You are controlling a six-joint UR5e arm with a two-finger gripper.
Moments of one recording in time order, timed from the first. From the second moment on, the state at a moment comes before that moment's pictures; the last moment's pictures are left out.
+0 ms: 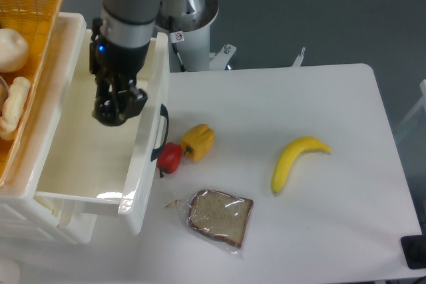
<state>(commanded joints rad) 2.19 -1.72 -1.53 -1.38 1.21 1.21</state>
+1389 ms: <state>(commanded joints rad) 2.13 -1.71 -1.52 -1.39 1.30 1.25</state>
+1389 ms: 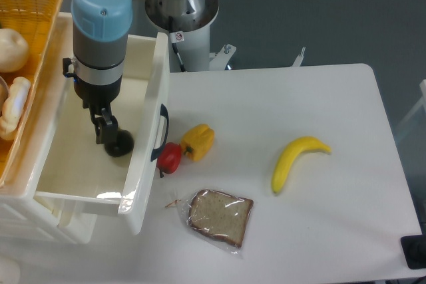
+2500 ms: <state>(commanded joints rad) 2.62 -1.73 -1.52 -1.33 1.29 1.22</state>
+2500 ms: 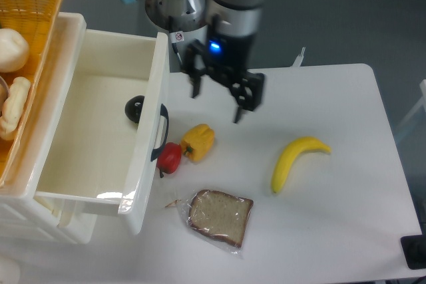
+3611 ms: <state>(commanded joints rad) 2.66 -1.96 -1.50 -1.22 1.50 1.44</state>
